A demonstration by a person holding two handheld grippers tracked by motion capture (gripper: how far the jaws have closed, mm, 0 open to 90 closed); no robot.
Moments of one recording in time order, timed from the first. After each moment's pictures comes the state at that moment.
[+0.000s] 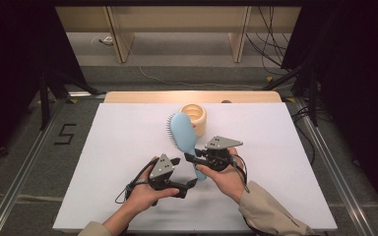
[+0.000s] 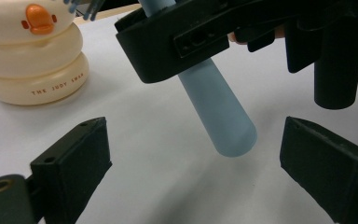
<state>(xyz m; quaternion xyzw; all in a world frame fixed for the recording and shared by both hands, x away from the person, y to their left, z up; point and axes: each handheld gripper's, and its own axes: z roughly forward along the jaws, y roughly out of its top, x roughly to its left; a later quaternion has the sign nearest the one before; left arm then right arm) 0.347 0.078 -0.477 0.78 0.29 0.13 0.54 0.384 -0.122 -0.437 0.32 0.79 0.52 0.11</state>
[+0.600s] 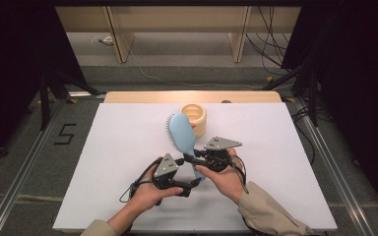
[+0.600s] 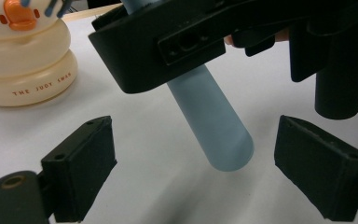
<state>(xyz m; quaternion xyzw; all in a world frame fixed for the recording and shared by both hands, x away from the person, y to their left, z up) 0.350 0.069 -0.480 0.78 0.30 0.12 0.54 0.383 -0.119 -0.438 0.31 0.79 0.52 0.11</state>
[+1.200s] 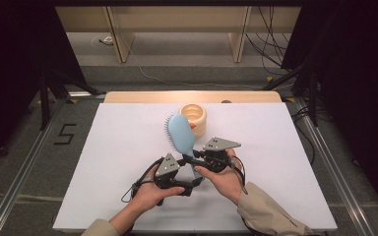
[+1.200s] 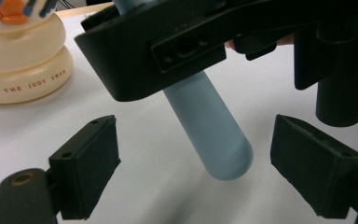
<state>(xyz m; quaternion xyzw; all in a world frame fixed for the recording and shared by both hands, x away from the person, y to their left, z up) 0.352 0.065 -0.482 0.78 0.30 0.11 0.54 0.382 -0.117 -0.440 0.31 0.79 0.52 0.11</state>
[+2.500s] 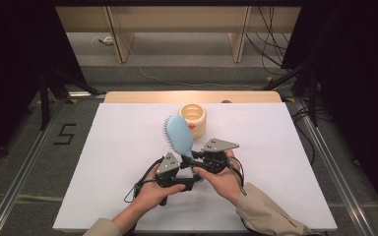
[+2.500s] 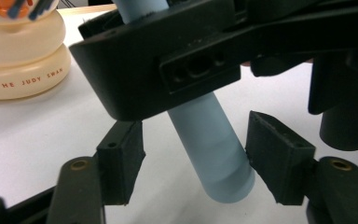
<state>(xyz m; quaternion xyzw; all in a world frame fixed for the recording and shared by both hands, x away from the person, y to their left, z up) 0.356 0.061 -0.486 0.76 0.32 0.10 0.56 0.380 -0.113 -0.441 0.31 0.79 0.52 0.11</state>
